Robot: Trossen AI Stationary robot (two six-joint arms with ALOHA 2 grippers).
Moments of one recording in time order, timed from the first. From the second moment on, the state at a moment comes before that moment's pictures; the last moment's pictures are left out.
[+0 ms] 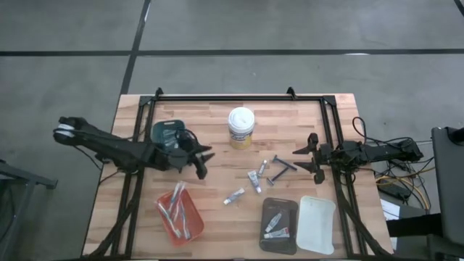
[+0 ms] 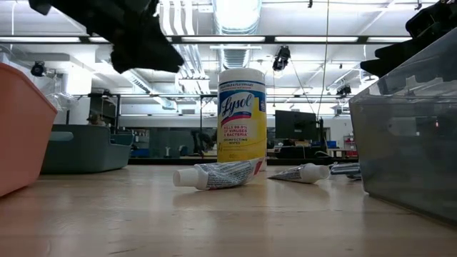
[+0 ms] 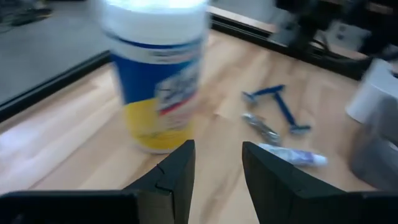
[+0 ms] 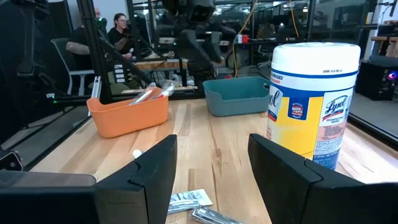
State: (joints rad) left arm -0.22 1.13 0.68 -0.03 -0.60 -0.48; right arm 0.14 0.05 0.01 0.03 0.13 0.10
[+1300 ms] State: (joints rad) left arm -0.39 1.87 1.11 0.06 -0.49 -0.38; right arm 0.14 0.05 0.01 0.03 0.13 0.10
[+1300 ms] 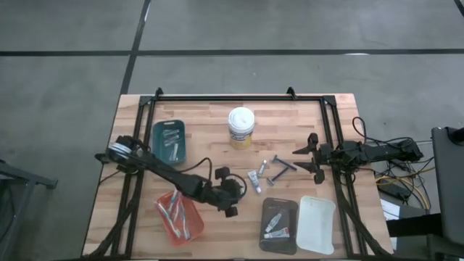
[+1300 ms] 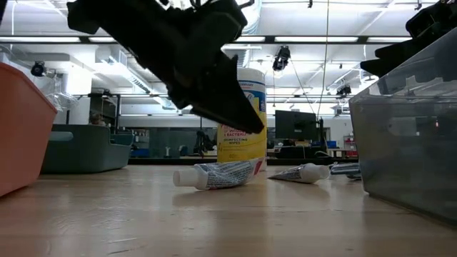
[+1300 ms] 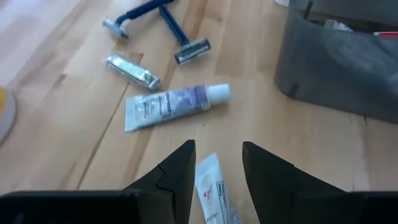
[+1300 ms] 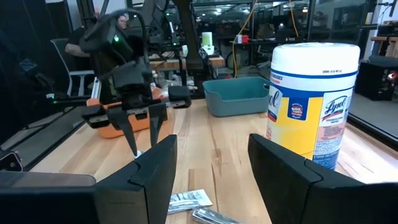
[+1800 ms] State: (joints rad) left arm -0.39 1.99 1.15 0.06 -0.52 -0.43; right arm 0.14 0.05 0.01 0.03 0.13 0.10
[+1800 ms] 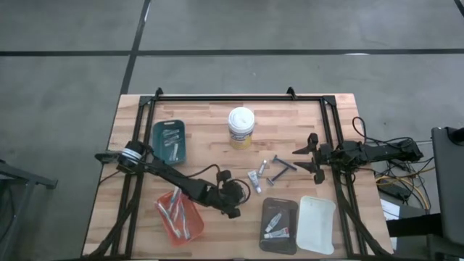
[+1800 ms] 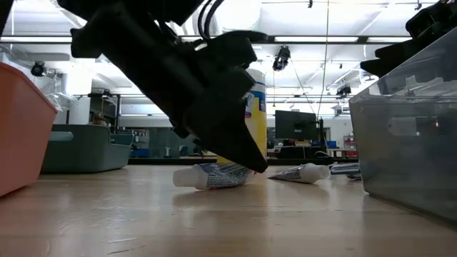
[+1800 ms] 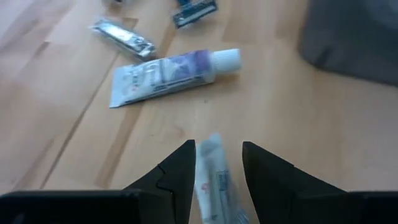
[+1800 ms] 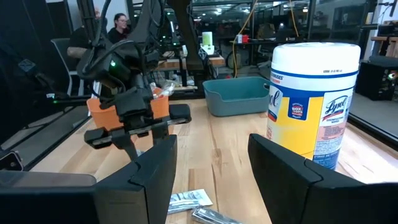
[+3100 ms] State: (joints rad) left arm -0.39 1.98 1.25 -0.04 -0.53 -0.36; right arm 0.14 0.05 0.01 0.03 0.13 0.10
